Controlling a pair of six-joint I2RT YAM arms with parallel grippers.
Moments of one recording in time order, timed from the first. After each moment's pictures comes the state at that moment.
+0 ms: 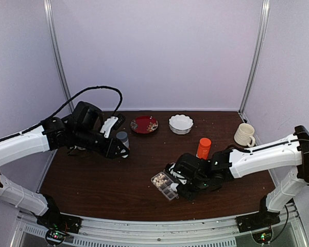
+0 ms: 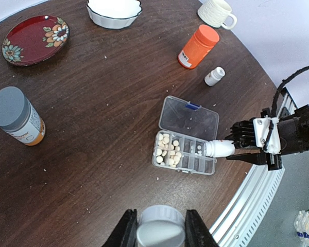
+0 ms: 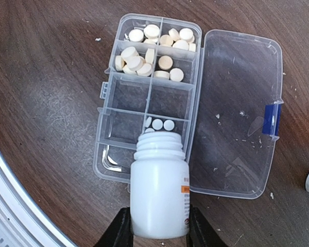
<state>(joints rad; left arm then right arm) -0.80 1.24 1.04 -0.55 0.24 -0.29 1.18 1.56 0.95 -0.55 0.17 0.31</state>
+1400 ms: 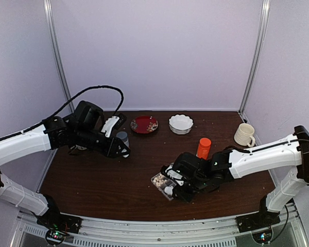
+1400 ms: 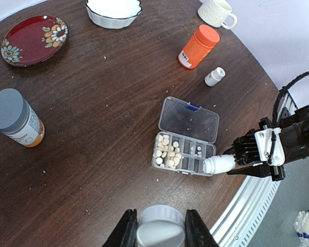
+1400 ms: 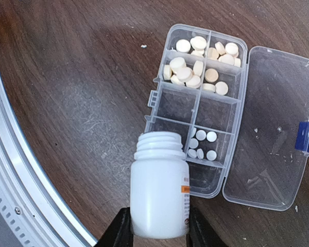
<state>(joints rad) -0.80 1.25 1.06 -0.55 0.24 -0.29 1.18 1.56 0.94 -0.47 0.04 0.30</state>
